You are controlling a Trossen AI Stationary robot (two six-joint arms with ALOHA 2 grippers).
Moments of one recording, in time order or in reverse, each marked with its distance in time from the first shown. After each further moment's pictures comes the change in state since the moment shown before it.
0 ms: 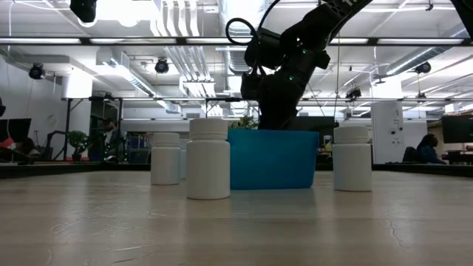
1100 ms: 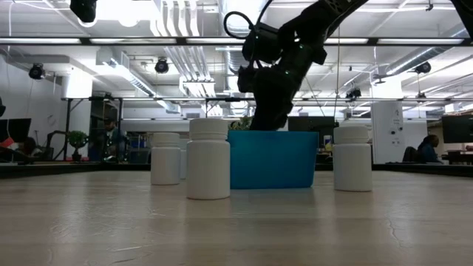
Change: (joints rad) left arm 0.000 0.000 0.000 0.000 0.000 0.000; right arm 0.000 -0.002 0.046 -0.017 -0.009 0.013
